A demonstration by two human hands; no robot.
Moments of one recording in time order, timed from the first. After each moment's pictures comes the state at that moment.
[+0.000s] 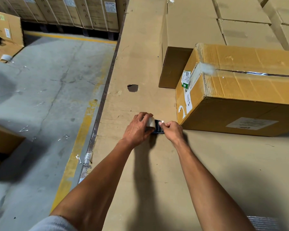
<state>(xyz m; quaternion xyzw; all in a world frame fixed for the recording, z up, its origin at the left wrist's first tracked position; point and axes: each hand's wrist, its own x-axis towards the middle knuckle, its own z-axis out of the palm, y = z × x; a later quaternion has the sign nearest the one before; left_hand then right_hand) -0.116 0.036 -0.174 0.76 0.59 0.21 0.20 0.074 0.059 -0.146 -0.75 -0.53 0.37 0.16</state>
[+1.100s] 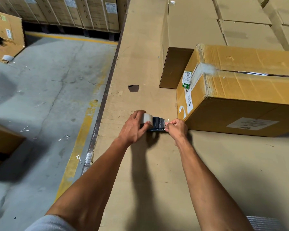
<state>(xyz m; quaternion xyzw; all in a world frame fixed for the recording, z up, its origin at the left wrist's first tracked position) -0.134 0.040 -0.169 0.71 0.61 0.25 0.25 0.081 0.069 -0.165 -0.76 -0.38 0.42 0.30</state>
